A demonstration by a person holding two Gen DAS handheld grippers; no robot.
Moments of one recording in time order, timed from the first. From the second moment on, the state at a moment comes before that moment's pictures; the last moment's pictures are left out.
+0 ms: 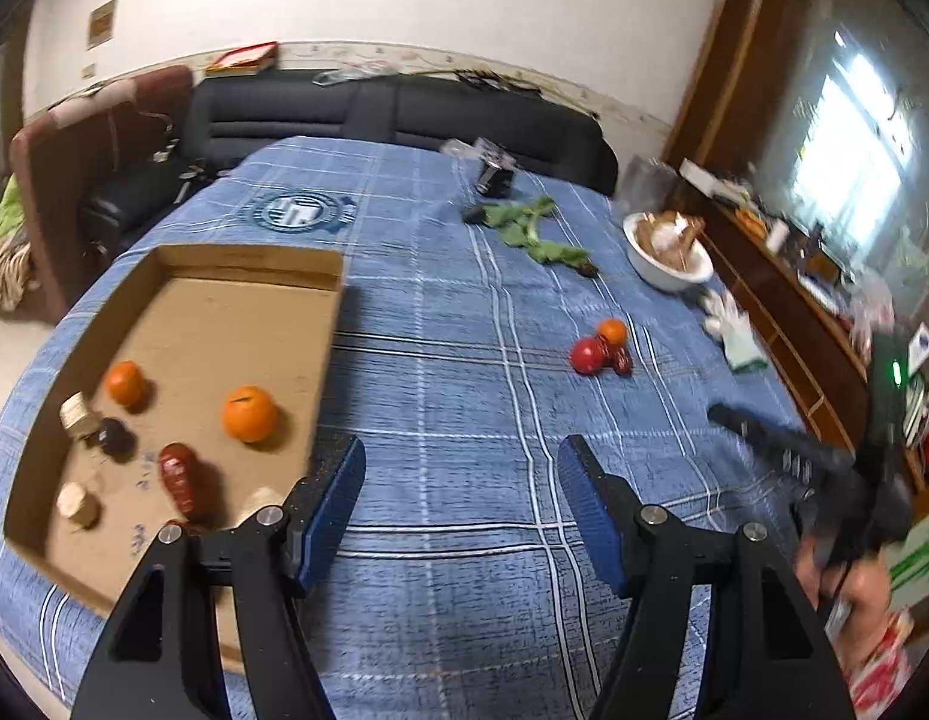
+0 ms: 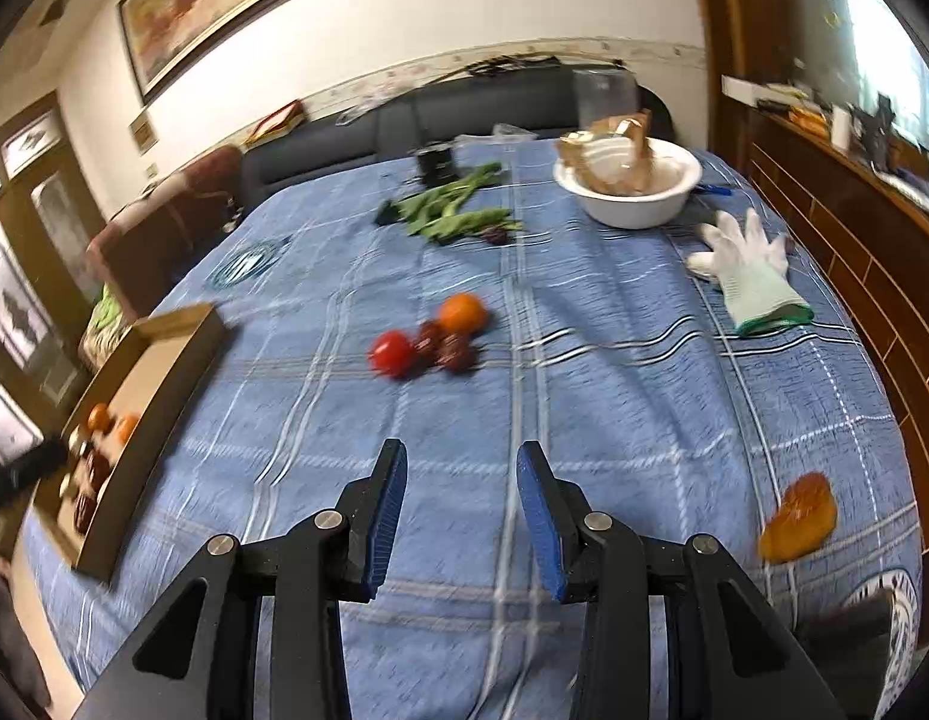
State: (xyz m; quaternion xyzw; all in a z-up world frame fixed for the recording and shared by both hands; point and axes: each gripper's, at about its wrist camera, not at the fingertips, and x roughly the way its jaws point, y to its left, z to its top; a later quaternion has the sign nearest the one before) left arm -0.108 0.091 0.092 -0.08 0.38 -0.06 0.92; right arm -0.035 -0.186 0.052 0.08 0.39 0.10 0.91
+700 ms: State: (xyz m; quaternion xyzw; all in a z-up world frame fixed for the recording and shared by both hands) left arm 0.015 0.018 0.036 -0.03 0.45 -0.15 0.88; right arm 0.114 -0.155 0.010 0.13 0.47 0.11 0.87
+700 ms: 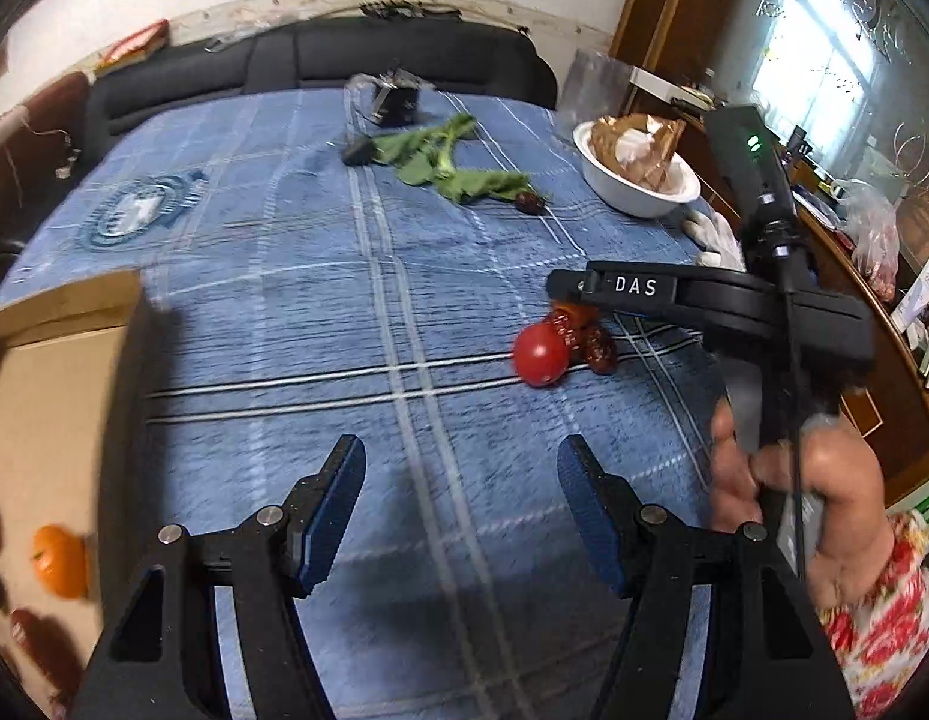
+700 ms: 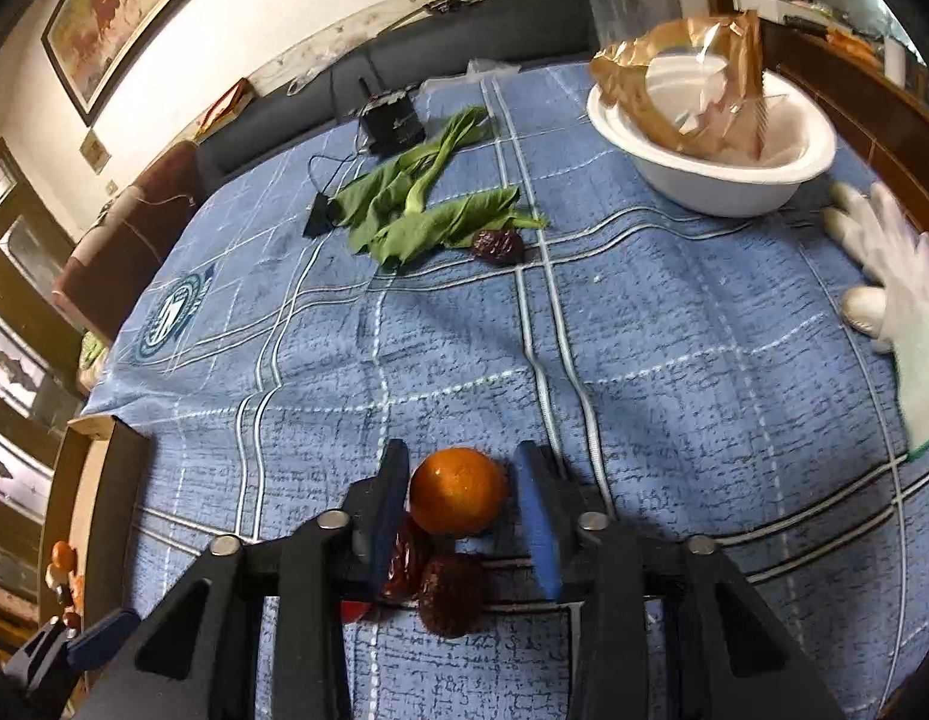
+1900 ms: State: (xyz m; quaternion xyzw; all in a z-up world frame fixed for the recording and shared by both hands) left arm -0.033 0.150 0.096 -0.06 0.40 -0.06 0.91; right arm 0.013 -0.054 0.085 0.10 0.40 0.25 0.88
